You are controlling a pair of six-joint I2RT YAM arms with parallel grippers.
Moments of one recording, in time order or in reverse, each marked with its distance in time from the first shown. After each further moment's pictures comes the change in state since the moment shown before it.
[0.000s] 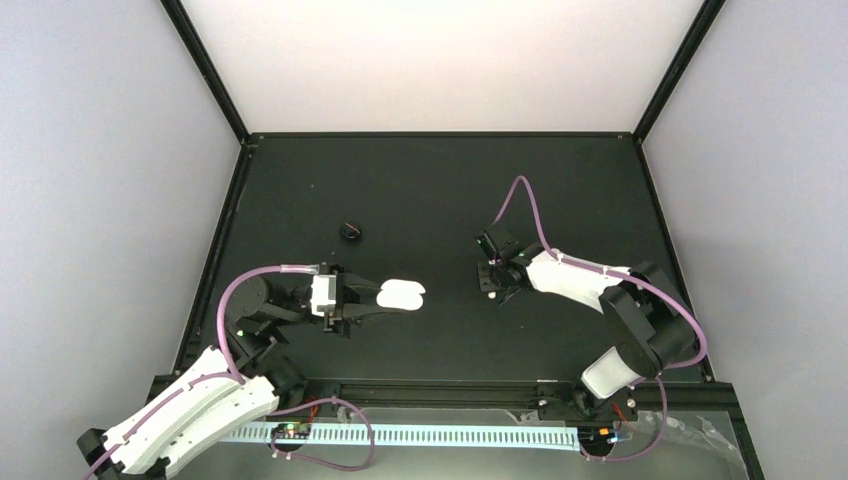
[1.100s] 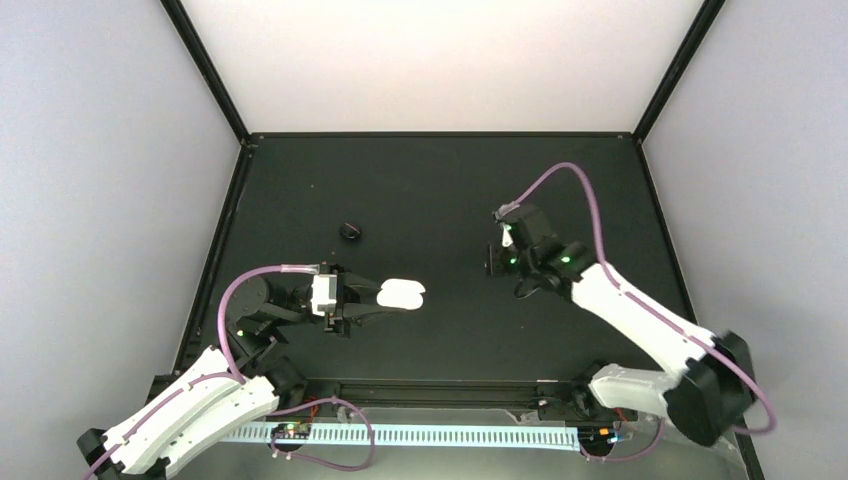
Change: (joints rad) left arm 0.000 0.002 0.000 -0.005 -0.007 0.003; right arm 0.000 -0.319 0.044 -0.107 -0.065 -0.020
